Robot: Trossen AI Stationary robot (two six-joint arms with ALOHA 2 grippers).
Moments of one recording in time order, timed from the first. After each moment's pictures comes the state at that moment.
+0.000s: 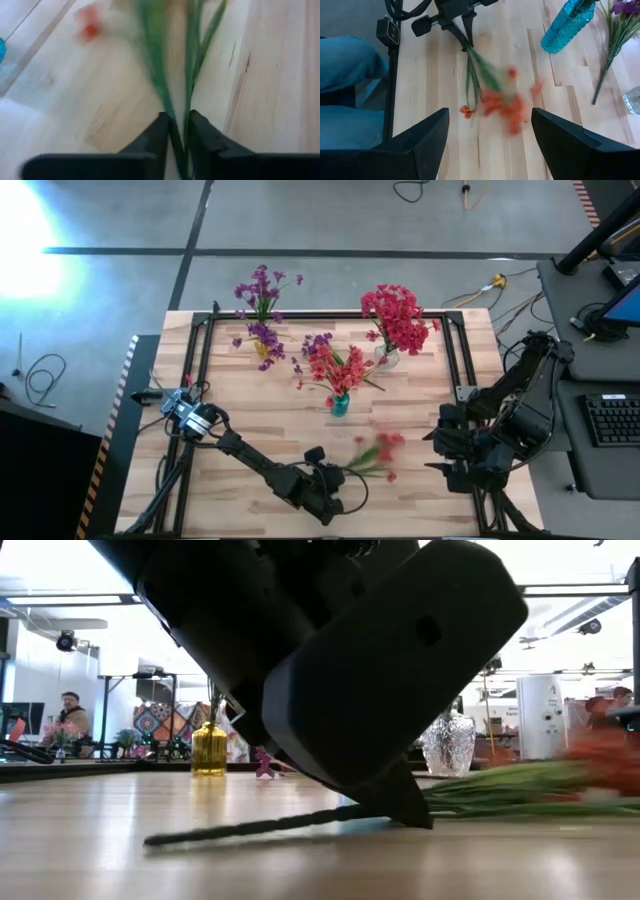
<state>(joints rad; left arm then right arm) -0.56 2.30 1.59 -0.38 -0.62 -0.74 0.91 1.29 1.40 -1.24 0.46 0.87</state>
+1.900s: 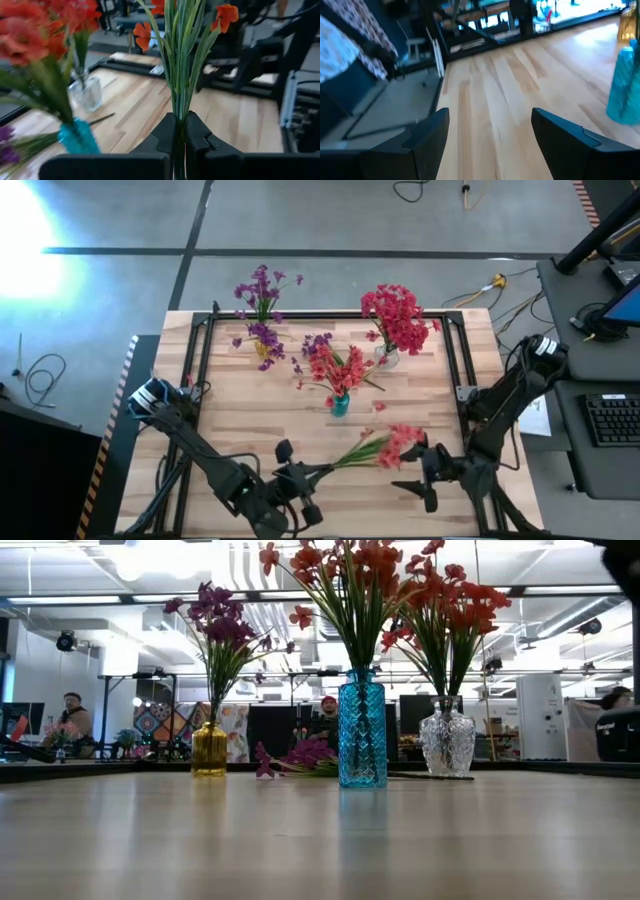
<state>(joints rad) -0.73 1.87 1.52 -0.21 -1.12 -0.52 0.98 1.35 0.56 0.45 0.92 0.59</state>
